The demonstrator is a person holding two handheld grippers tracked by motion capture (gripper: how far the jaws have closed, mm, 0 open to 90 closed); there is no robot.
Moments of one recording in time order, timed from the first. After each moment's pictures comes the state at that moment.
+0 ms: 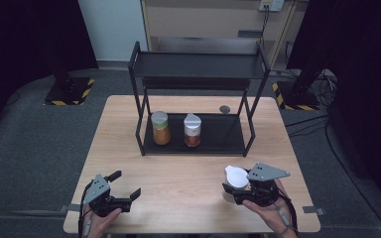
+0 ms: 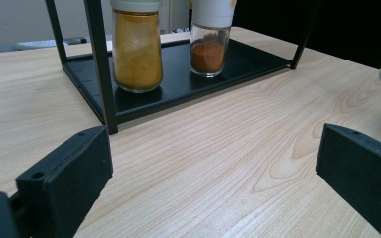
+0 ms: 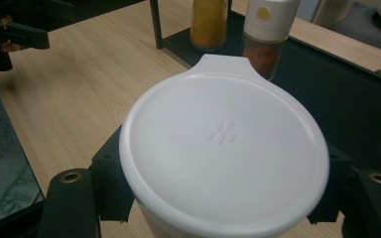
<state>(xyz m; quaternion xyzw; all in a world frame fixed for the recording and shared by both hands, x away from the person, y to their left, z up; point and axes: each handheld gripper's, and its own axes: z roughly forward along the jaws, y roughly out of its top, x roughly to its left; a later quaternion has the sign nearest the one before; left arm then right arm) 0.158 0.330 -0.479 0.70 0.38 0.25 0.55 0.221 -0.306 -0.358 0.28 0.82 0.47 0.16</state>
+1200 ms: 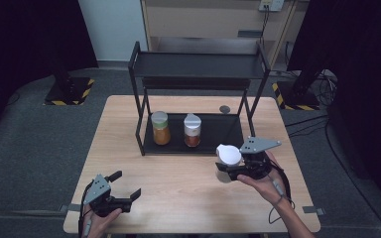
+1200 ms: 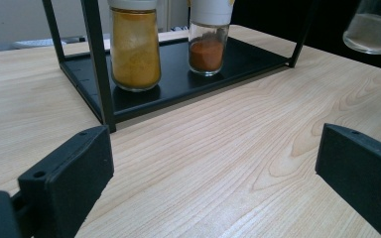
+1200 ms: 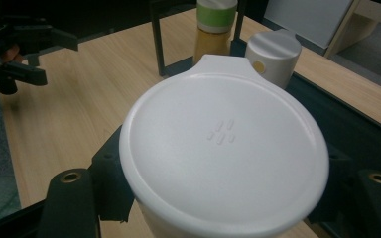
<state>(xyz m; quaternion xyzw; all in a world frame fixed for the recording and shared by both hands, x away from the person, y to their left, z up) 0.159 0.330 -0.478 0.71 0.38 0.24 0.55 0.286 -0.296 -0.327 0.24 0.83 0.48 0.14</state>
